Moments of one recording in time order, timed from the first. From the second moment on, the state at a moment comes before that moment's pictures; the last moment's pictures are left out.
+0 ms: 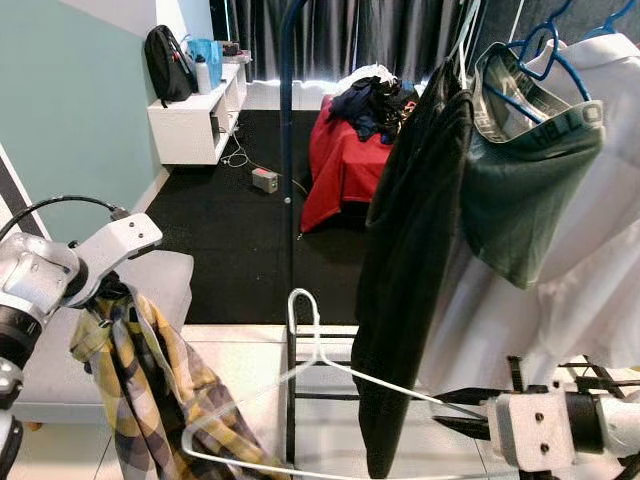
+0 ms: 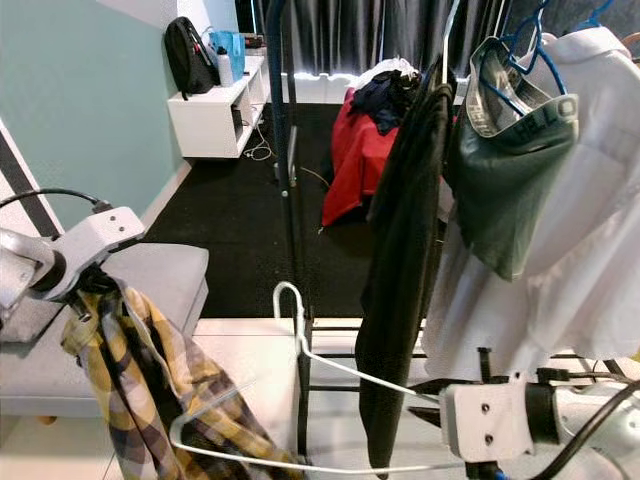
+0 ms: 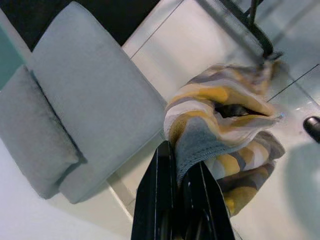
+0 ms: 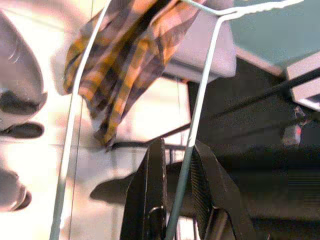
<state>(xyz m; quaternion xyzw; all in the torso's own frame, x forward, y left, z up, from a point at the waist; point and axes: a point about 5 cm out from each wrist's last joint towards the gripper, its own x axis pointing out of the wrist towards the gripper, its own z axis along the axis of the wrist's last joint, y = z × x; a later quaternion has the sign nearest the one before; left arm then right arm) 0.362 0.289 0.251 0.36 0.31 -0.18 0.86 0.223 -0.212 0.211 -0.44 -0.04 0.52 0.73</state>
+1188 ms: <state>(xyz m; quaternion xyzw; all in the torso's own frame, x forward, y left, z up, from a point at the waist) 0.350 0.265 0.257 0.29 0.30 -0.26 0.87 0.242 -0.189 0.224 -0.51 -0.17 0.45 0.71</state>
